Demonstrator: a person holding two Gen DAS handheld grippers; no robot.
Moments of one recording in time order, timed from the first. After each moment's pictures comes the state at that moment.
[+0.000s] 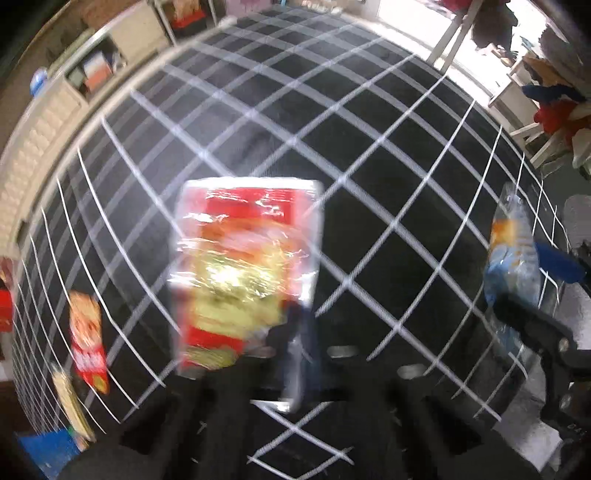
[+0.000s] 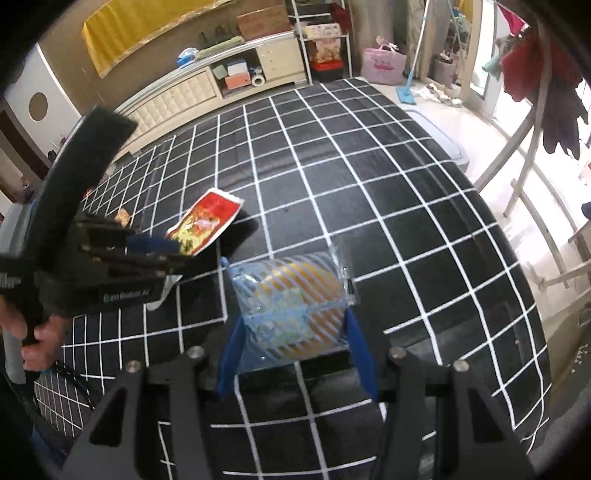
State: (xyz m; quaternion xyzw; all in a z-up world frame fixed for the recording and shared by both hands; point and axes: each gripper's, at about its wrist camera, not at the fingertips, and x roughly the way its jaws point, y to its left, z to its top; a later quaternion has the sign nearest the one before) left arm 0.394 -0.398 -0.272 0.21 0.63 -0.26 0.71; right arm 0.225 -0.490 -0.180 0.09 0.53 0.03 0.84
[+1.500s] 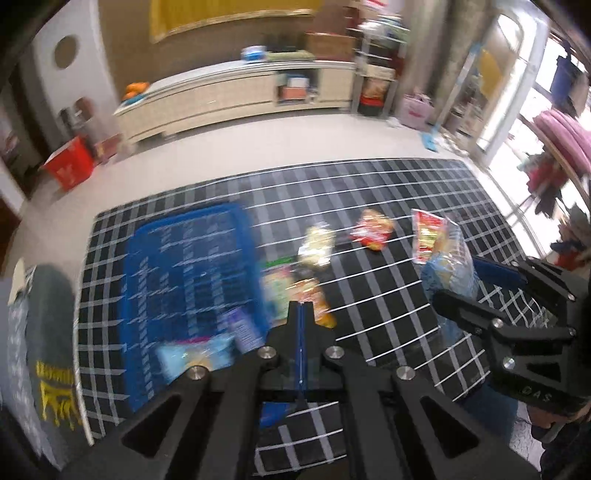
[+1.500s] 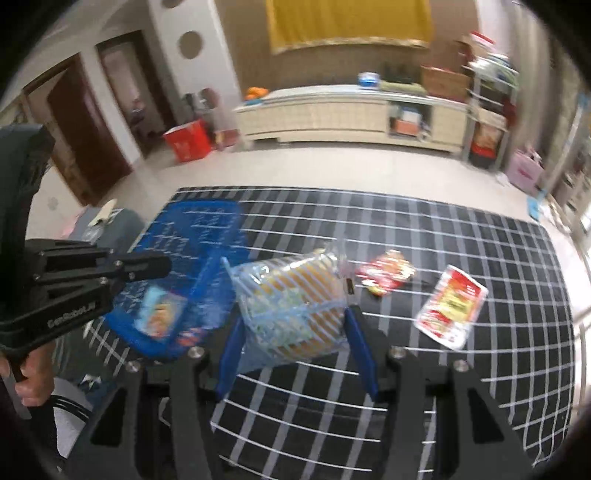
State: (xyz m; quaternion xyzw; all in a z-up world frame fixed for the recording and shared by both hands) left arm 0.253 0.010 -0.072 0.01 0.51 -0.05 0.86; right arm 0.175 -0.148 -0.031 -0.03 0.46 0.27 0.85
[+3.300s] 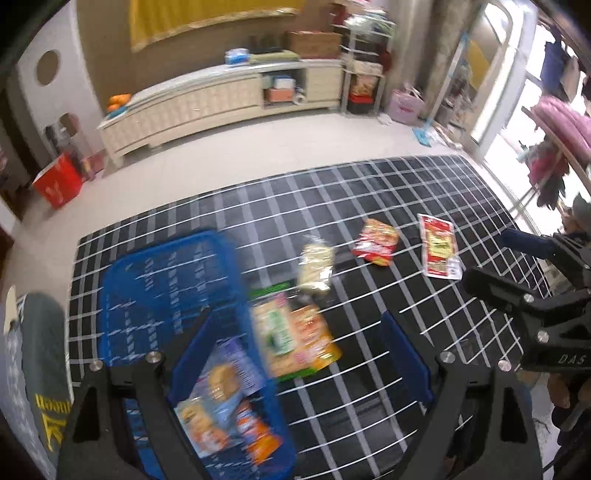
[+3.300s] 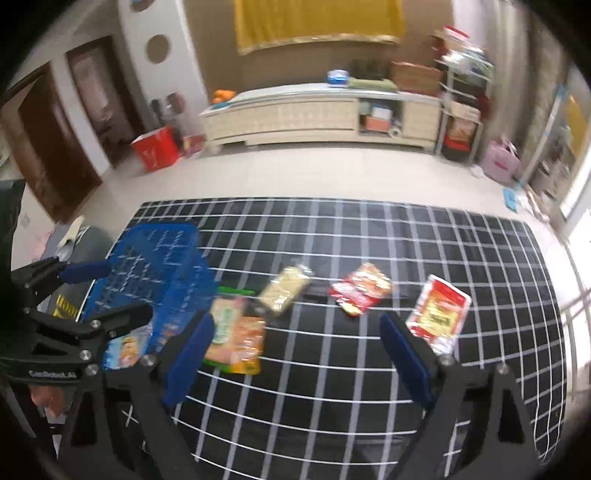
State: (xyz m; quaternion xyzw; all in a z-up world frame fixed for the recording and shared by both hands) left arm 0.329 -0.027 -0.099 0.04 0.50 -0.09 0.86; right arm 0.229 -0.187 -0.046 -0.01 0.47 0.17 0.87
